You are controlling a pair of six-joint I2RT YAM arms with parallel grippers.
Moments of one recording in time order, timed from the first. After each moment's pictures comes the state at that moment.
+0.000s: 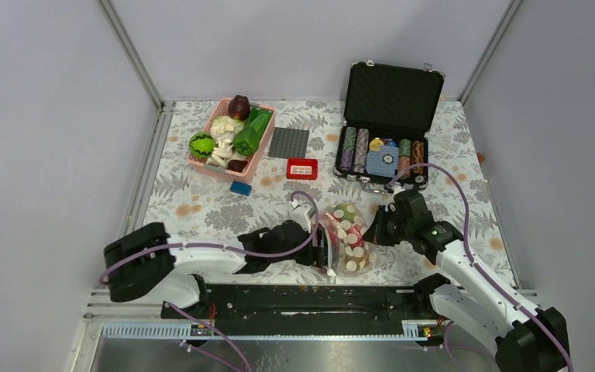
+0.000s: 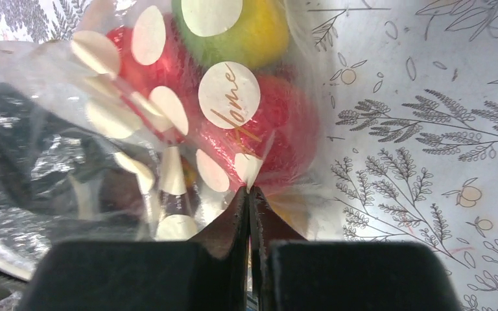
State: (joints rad) left arm -1.17 1.44 0.52 0.35 -0.01 -0.92; right arm 0.45 0.85 0.50 -0.53 -0.27 0.57
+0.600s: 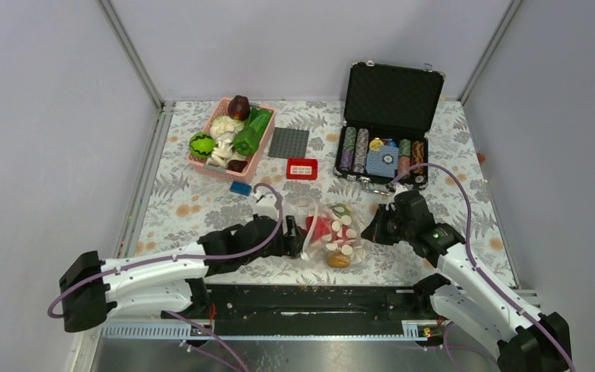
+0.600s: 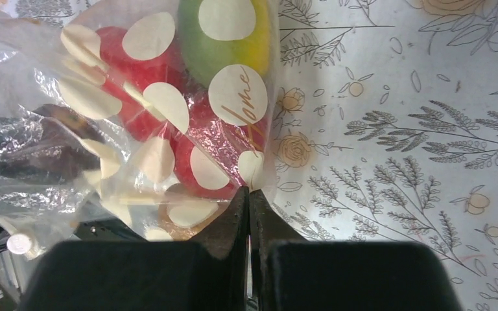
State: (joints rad) left arm -1.12 1.03 0.58 -0.23 -0.30 -0.86; right arm 0.46 0.80 0.49 -0.51 -0.22 0.61
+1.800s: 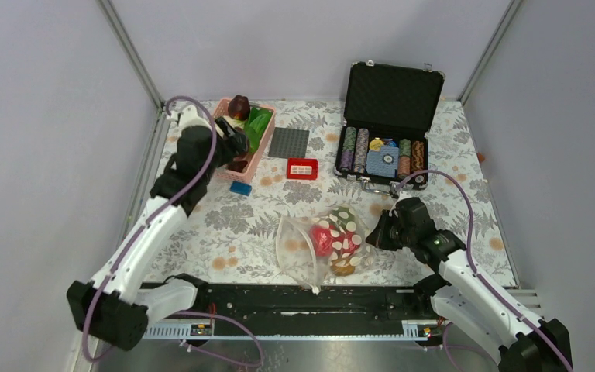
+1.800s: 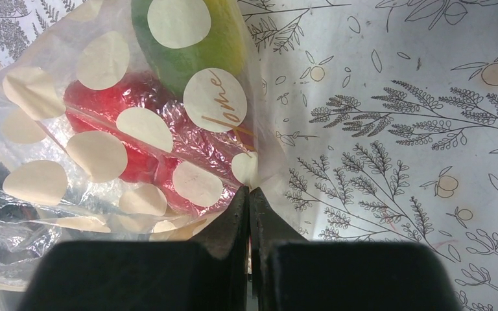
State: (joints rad) left arm -0.40 1.05 1.02 -0.32 -0.26 -0.66; right arm 0.46 0.75 0.43 -0.52 -0.18 0.62
